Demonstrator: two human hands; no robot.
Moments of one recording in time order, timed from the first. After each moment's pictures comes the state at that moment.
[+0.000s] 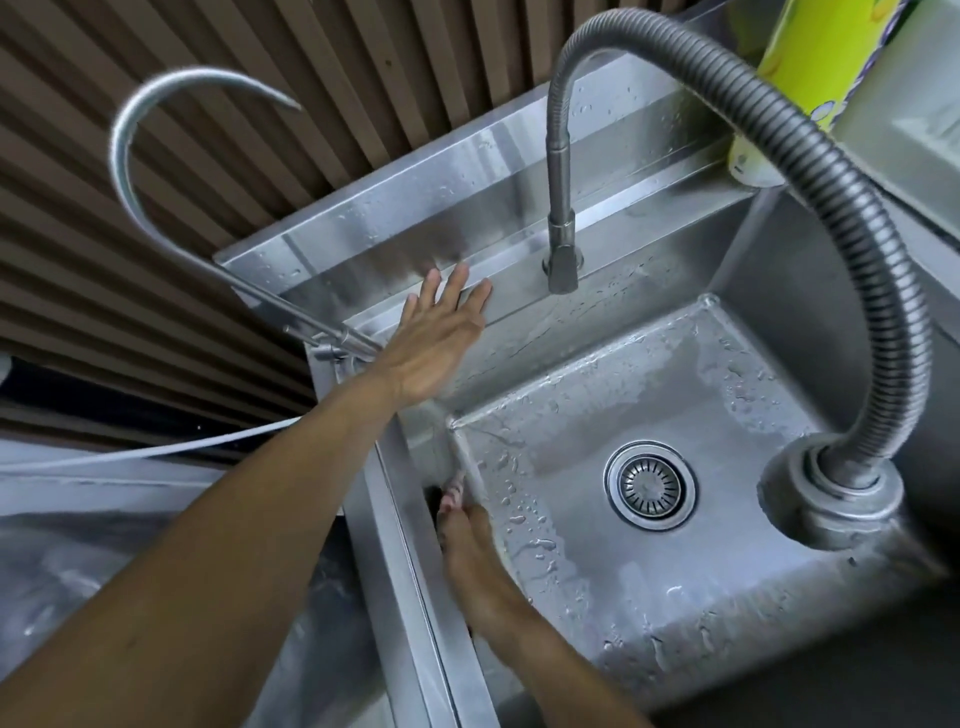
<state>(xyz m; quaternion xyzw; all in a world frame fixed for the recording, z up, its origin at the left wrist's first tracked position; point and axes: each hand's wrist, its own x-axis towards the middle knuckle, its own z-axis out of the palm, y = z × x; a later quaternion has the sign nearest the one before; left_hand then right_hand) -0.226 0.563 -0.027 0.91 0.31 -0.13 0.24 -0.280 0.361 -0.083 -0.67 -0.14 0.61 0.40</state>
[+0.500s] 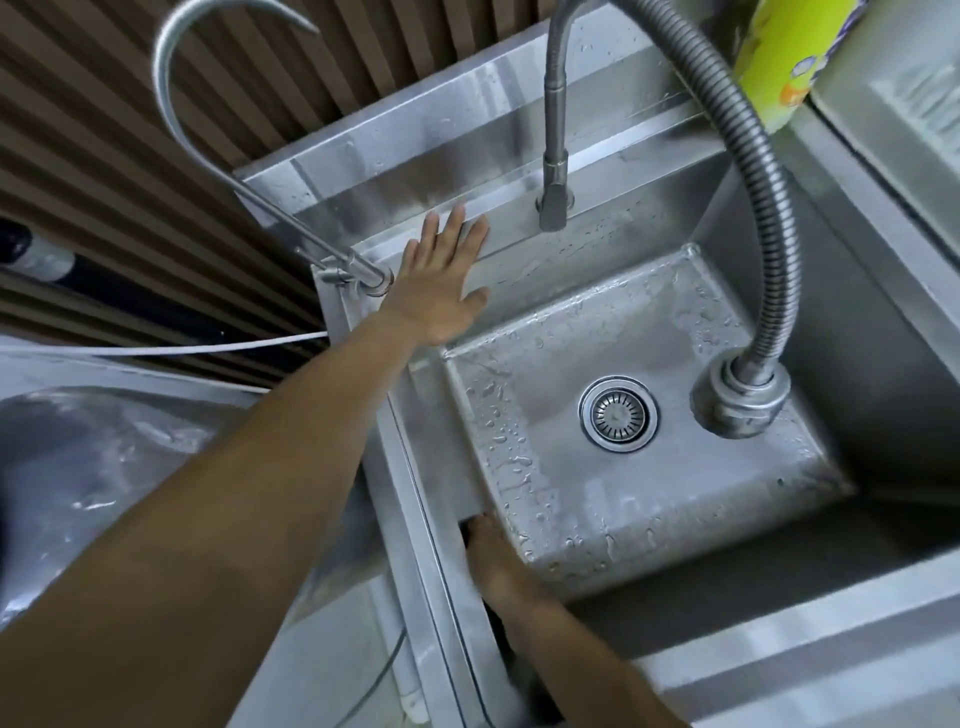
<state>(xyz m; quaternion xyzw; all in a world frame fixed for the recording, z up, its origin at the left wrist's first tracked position) -0.233 0.539 -0.031 0.93 0.32 -0.15 0.13 -0.305 0.273 -0.087 -0.68 -0.10 0.69 0.25</state>
